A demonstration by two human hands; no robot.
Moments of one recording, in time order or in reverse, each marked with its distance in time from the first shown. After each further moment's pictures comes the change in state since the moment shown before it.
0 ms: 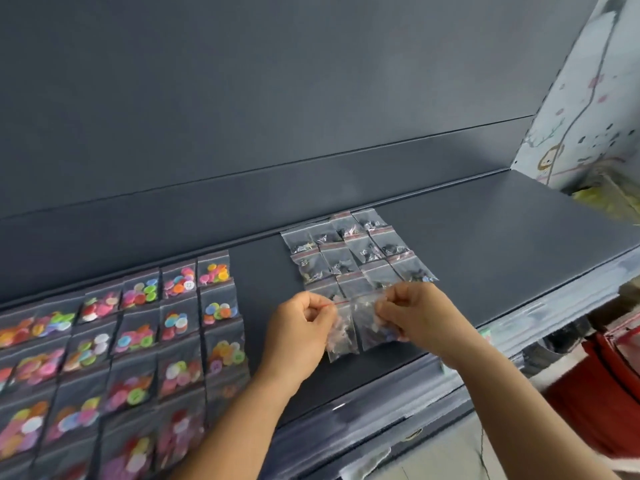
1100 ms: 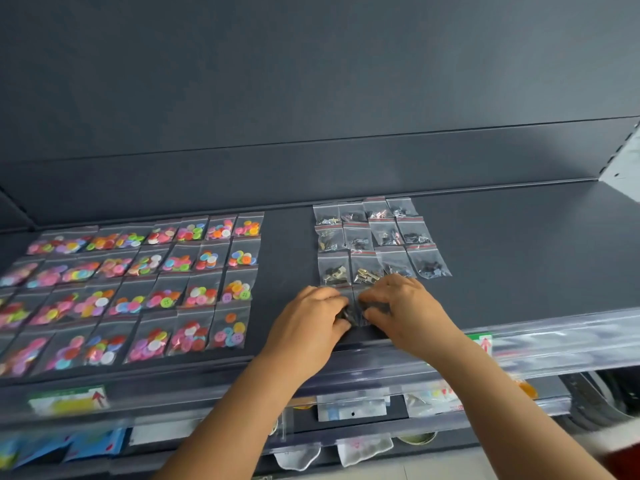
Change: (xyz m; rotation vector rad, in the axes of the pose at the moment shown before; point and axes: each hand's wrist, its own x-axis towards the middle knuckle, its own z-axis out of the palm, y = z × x) left_hand -0.051 0.007 0.031 0.875 0.004 0.266; right_hand -0.009 0.016 -0.010 -0.591 -0.185 -0.527
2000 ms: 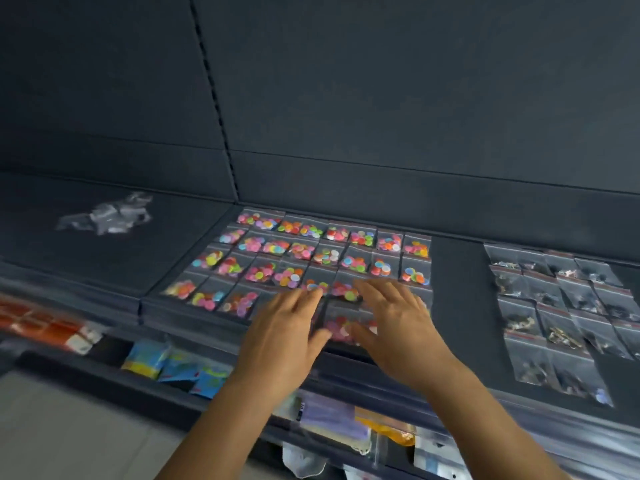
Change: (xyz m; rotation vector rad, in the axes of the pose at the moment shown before) left_hand -0.153 -0.160 -0.096 0.159 0.247 -0.438; right_hand 0.036 -0.218 0.082 -0.124 -0.063 -0.392
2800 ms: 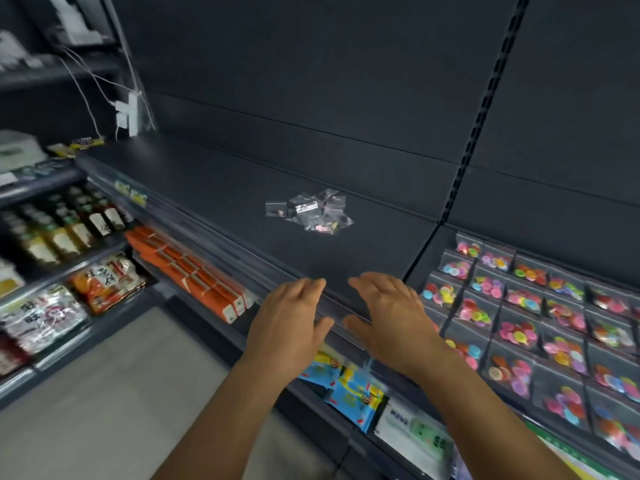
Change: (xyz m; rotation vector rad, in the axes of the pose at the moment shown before) left_hand -0.050 -0.317 -0.087 0.018 0.121 -0.315; right_hand 0.167 -0.295 0.120 0.005 -0.186 -0.303
